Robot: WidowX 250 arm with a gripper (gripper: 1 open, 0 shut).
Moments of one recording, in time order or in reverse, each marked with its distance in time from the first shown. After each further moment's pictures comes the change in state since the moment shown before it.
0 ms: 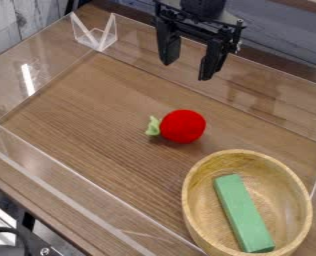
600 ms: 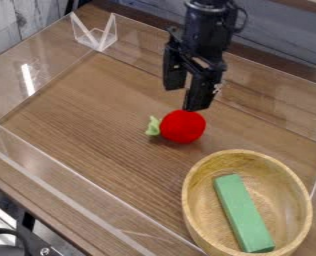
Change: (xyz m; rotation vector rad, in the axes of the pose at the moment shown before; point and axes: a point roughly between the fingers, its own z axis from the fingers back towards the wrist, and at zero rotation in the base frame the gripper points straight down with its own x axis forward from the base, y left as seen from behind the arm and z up) arm -0.004 -0.009 -0.042 -0.005 0.133 -0.542
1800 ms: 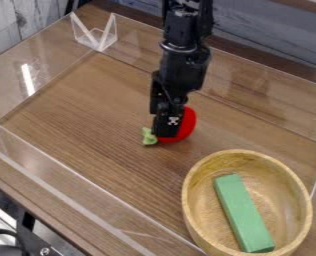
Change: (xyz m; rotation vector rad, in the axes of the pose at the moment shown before) arm -0.025 0.019 -0.045 -0.014 0.038 -0.287
